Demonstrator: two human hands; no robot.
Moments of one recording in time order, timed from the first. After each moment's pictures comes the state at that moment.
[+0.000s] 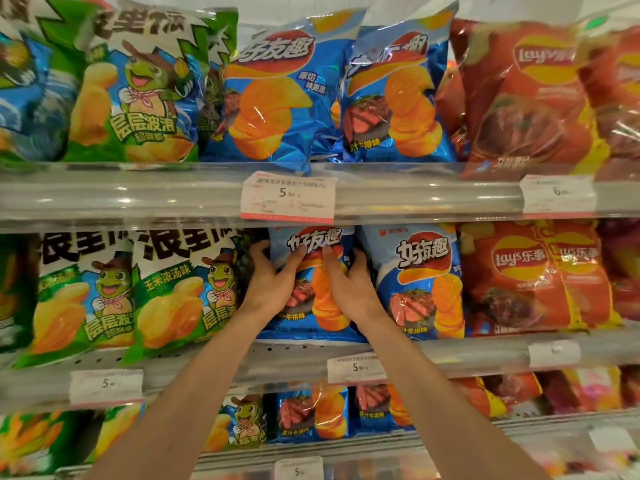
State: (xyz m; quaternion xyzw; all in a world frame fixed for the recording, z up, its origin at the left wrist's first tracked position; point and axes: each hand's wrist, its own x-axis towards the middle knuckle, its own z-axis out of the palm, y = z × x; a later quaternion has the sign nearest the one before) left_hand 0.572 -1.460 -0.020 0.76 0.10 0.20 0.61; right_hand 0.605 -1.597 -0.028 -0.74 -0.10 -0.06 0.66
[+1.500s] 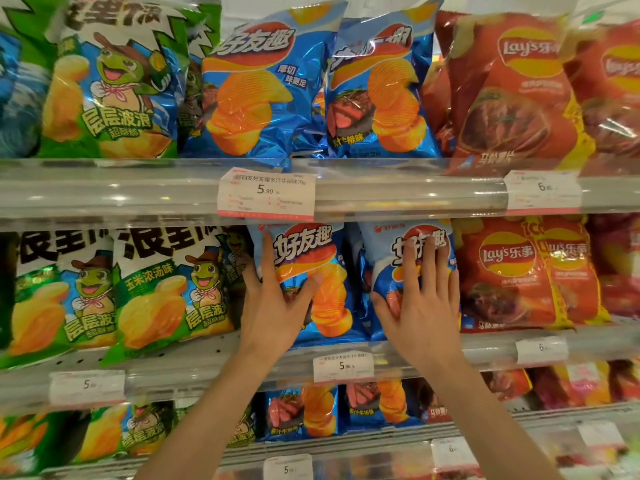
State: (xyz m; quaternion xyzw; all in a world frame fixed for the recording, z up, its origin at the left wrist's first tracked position) left_hand 0.535 -1.495 -0.044 0.86 0.06 0.32 0.39; right_hand 0.581 -1.715 -0.060 -0.92 -0.10 -0.36 0.13
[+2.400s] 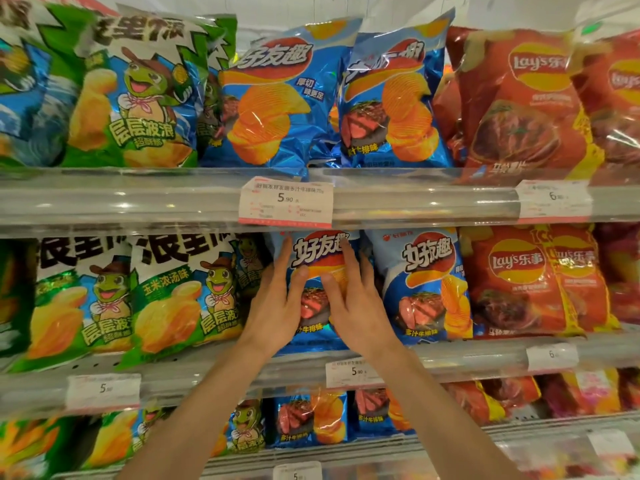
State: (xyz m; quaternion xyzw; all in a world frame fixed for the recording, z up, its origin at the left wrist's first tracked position) left_hand 0.552 -1.467 -0.044 0.85 -0.04 0.26 0.45; right_hand 0.581 -1.621 -0.045 -0.85 -0.23 -0.18 0.44
